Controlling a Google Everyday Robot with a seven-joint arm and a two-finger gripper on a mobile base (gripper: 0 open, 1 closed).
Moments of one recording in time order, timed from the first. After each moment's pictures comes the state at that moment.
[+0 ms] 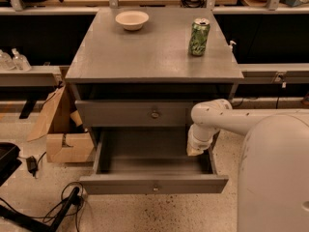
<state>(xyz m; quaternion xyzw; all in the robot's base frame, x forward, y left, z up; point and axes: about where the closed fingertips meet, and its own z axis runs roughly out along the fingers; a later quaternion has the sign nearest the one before) 0.616 -0.171 0.489 -0.73 0.68 0.00 0.07</state>
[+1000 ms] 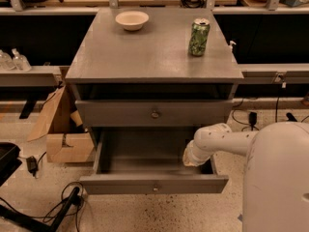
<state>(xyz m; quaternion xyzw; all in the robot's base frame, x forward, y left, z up) 0.621 -0.166 0.415 -0.75 0.64 -0.02 0.15</state>
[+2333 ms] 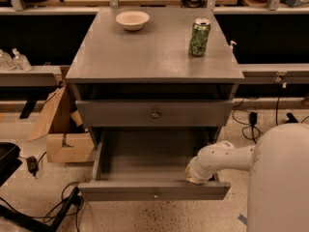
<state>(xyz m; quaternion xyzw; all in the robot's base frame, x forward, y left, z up) 0.551 -0.168 0.374 -0.72 0.68 0.01 0.14</state>
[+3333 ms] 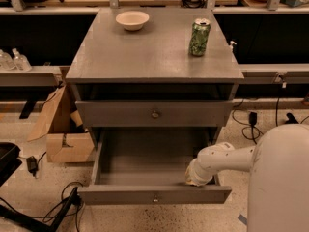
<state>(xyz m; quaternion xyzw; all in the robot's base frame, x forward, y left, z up) 0.547 -0.167 0.374 -0.72 0.68 0.01 0.14</state>
